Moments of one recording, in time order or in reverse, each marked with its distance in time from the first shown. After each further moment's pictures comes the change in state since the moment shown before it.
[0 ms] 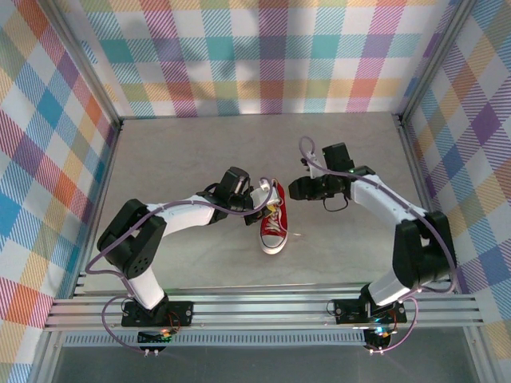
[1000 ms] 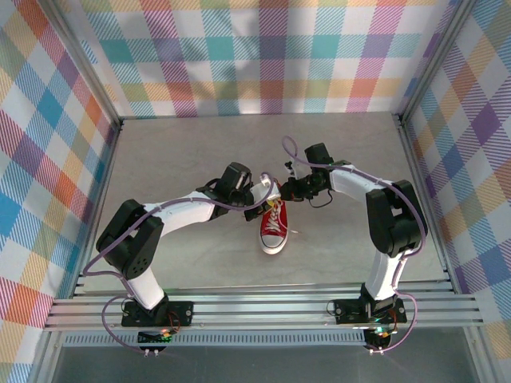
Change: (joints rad) left arm 0.000 -0.006 0.067 -0.093 -0.058 -0.006; right arm 0.048 0.268 0.113 0.037 -0.124 0.001
